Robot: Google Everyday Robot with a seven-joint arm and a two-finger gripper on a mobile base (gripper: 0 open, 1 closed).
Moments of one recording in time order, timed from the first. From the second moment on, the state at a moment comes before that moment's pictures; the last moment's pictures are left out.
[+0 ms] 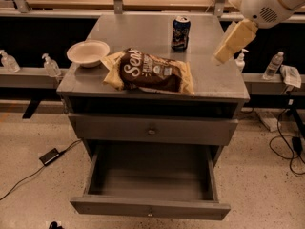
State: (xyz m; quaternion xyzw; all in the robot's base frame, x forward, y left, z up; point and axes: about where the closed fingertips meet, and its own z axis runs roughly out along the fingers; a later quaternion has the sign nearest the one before) arm 0.608 -0.184 1.009 -0.55 0.74 -0.01 0.37
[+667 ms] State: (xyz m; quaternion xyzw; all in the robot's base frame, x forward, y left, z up) arm 0.733 -0.151 0.977 -0.46 0.73 0.06 0.50
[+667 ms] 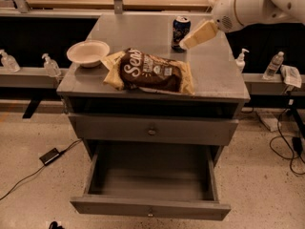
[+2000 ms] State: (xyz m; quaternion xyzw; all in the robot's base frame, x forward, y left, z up) arm 0.882 -0.128 0.927 -0.22 0.74 0.15 0.61
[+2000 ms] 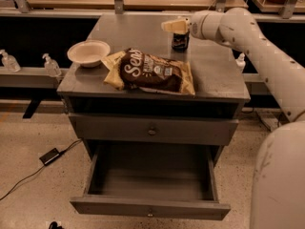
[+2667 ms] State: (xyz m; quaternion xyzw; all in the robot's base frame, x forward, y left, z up) arm 0.889 -0.124 0.916 -0.20 0.74 0.17 0.62
